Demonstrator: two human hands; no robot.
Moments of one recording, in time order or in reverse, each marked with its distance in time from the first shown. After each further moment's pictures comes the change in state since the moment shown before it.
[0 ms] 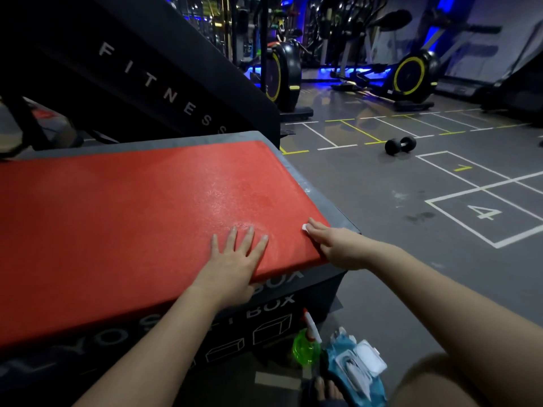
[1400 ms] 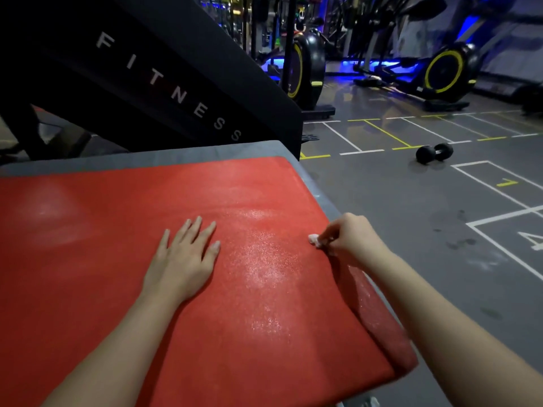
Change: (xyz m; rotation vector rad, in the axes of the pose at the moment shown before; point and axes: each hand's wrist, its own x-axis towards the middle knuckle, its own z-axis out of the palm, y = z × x) left_hand 0.132 -0.176 0.017 -0.222 0.285 -0.410; right_hand 0.175 0.008 -0.057 0.204 0.361 0.117
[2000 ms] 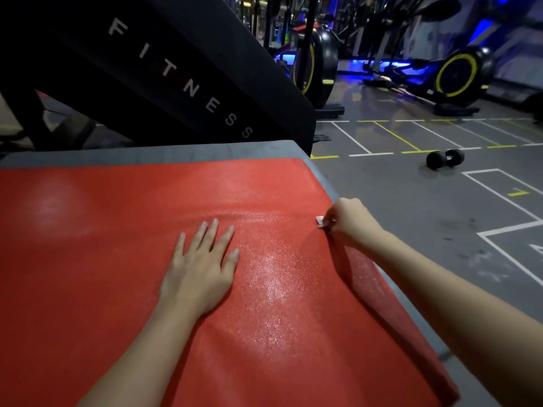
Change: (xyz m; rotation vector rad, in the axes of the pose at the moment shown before) left_hand 0.003 0.000 0.003 -0.041 -0.004 0.001; right_hand 0.088 -0.013 0.022 -0.178 0.002 0.002
